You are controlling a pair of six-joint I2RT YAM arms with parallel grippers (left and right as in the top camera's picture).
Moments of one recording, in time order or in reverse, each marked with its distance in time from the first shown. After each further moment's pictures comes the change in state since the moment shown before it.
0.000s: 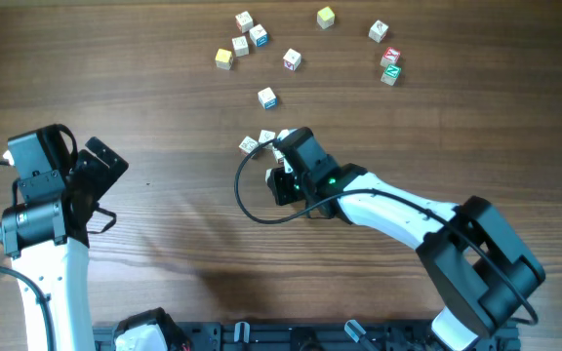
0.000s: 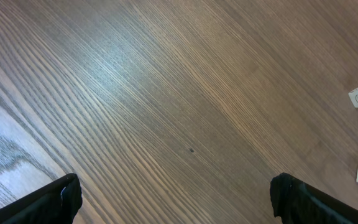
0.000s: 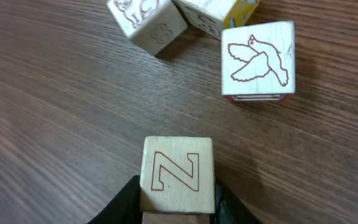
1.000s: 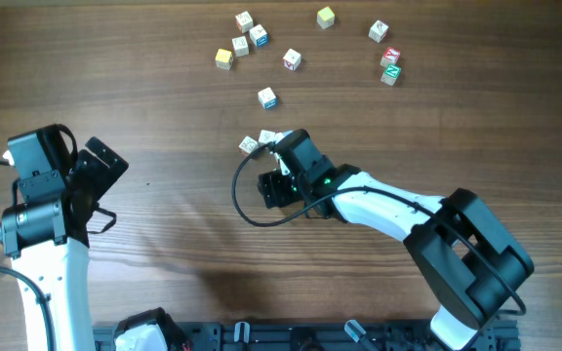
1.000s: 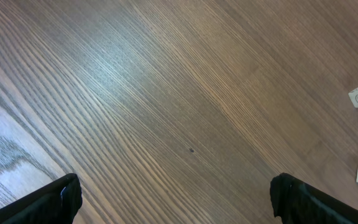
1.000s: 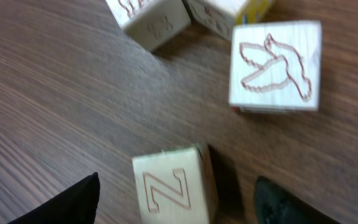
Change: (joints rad) left arm 0.000 0.000 0.000 0.000 0.000 0.000; right arm 0.004 0.045 0.005 0.019 0.008 -0.065
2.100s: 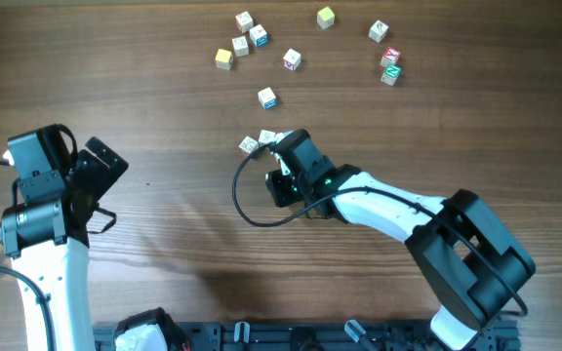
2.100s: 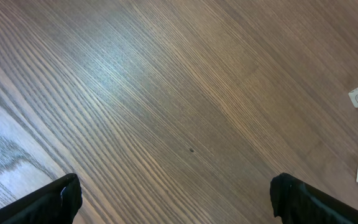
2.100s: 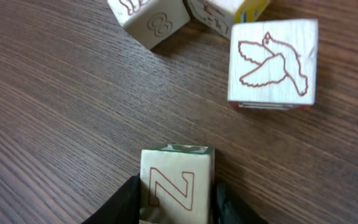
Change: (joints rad) left arm 0.000 0.000 0.000 0.000 0.000 0.000; right arm 0.000 -0.006 -0.001 0.005 0.001 -0.014
